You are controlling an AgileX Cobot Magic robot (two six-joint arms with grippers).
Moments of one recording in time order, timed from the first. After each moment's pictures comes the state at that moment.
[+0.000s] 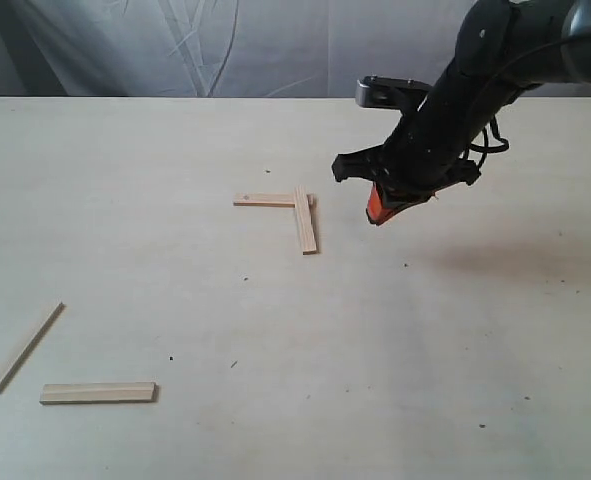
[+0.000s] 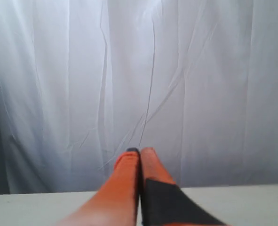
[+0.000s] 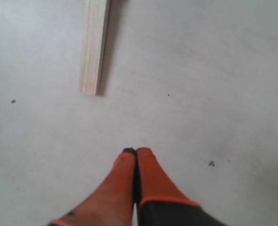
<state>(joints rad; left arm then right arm) -0.08 0.00 0.00 -0.02 -0.19 -0.06 0.34 1.98 -1.39 0.42 0.87 -0.20</state>
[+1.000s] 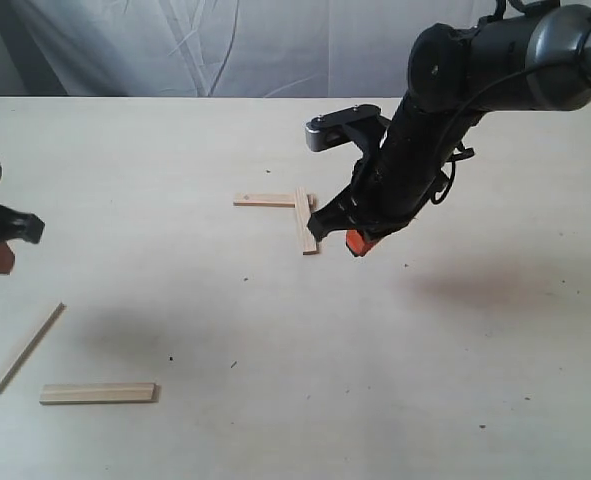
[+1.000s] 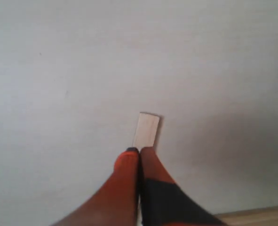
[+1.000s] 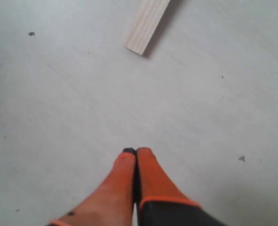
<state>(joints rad) 0.19 1.53 -0.85 -0.21 0.72 0.26 0.49 1.94 -1.32 0.28 0.84 -0.29</state>
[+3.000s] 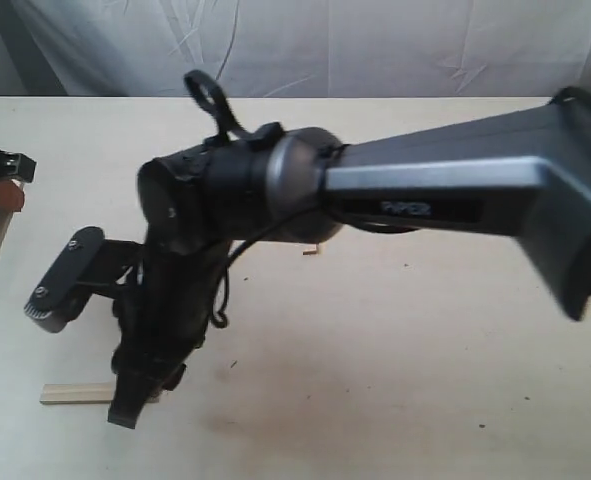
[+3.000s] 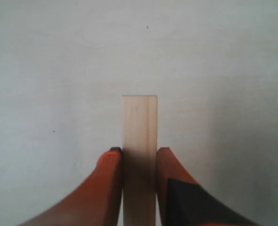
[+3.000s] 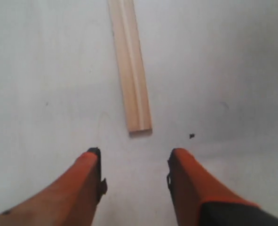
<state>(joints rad) 0.26 1.54 -0.96 -0.39 0.68 0.43 1.03 2.12 -1.55 0.29 0.82 -0.57</state>
